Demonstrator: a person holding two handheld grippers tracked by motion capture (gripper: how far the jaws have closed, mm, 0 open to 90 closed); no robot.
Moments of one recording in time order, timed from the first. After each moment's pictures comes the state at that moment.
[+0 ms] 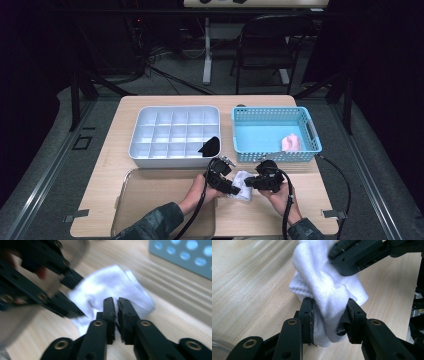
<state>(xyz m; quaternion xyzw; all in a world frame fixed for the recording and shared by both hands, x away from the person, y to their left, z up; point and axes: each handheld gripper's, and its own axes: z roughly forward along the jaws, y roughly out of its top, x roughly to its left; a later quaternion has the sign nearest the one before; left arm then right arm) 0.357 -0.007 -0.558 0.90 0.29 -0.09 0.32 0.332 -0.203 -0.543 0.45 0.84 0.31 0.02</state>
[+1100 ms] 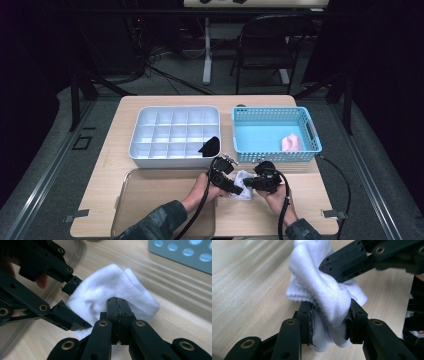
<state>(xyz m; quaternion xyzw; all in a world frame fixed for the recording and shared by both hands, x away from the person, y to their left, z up) 0.361 -0.016 -0.560 0.89 0.30 -0.11 0.32 0.333 -0.199 -0.552 0.47 0.82 0.33 0.02</state>
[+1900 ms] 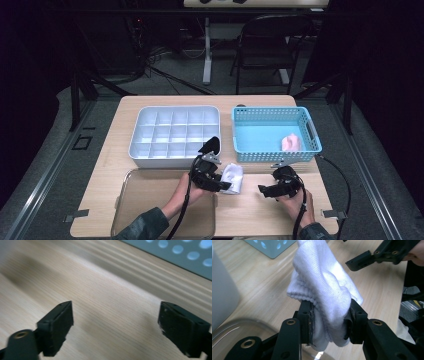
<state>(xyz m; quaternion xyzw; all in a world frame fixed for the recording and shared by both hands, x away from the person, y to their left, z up) 0.341 0.039 -0.528 0.88 0.28 -0.03 0.39 0.320 -0.249 -0.561 0.49 0.82 0.27 0.12</state>
